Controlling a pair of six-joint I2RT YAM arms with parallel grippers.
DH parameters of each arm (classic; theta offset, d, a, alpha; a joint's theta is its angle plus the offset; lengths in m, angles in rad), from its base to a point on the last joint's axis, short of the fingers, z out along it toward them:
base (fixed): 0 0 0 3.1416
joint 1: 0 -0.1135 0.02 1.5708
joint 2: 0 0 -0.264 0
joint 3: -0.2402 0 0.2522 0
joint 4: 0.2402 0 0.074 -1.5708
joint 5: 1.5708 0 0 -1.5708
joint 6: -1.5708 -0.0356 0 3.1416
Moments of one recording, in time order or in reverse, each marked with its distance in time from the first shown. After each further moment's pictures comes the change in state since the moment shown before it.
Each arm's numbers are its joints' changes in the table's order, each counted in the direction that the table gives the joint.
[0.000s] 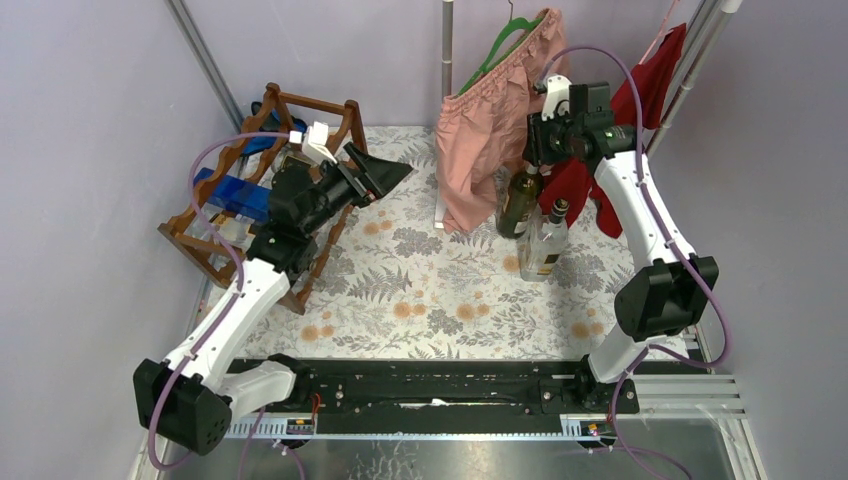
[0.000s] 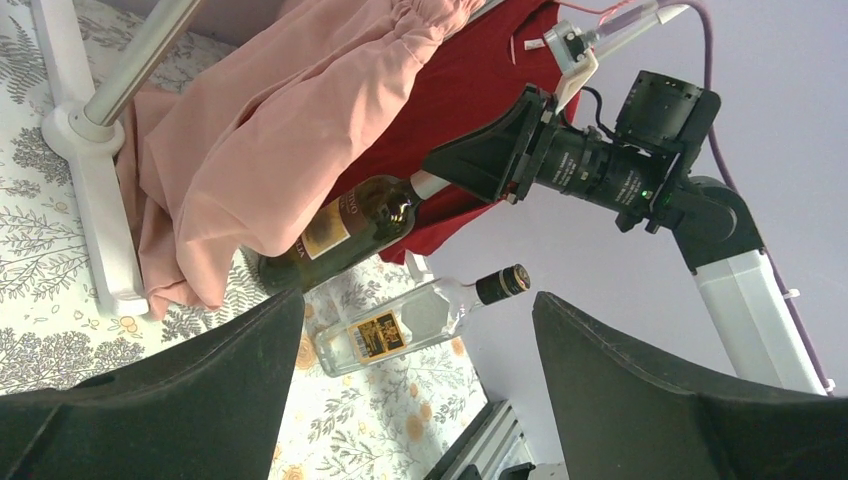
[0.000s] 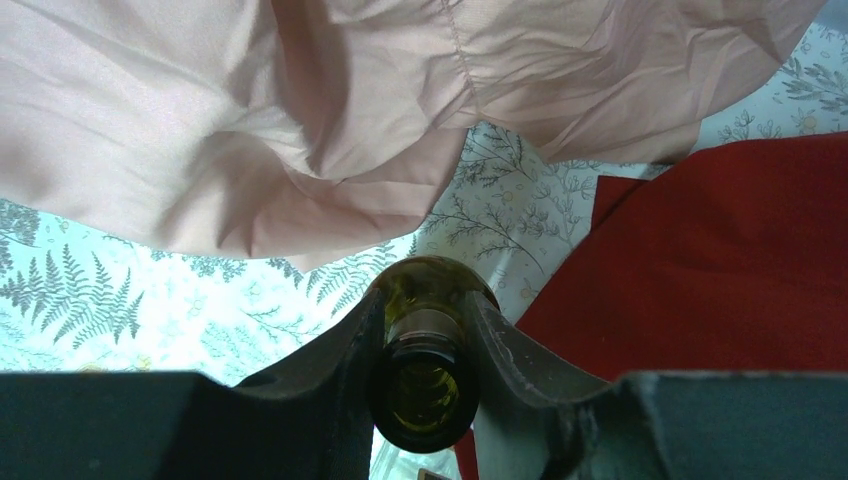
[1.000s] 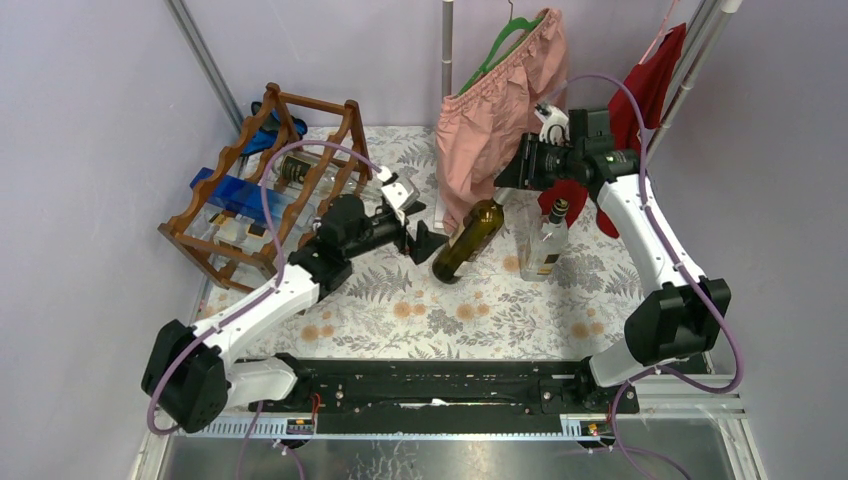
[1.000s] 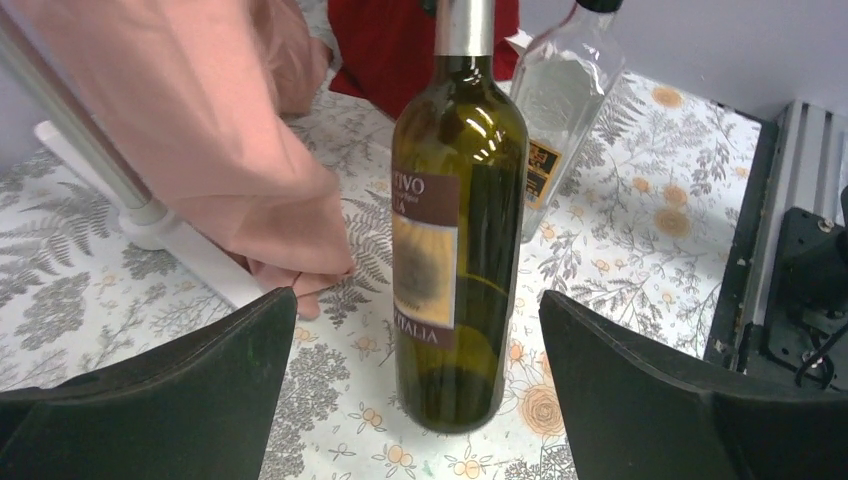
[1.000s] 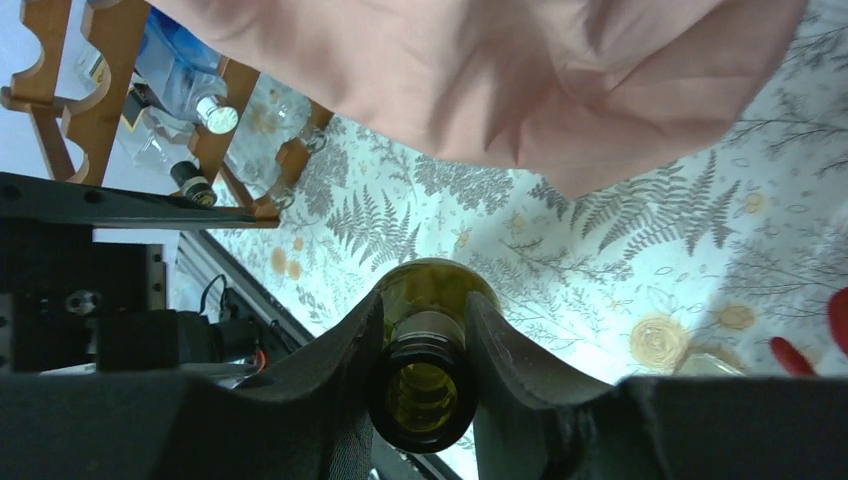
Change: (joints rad) left arm 0.237 0.088 0.169 -0.110 0.095 -0.890; right arm -0.011 -0.144 0.198 -0.028 -0.371 -0.427
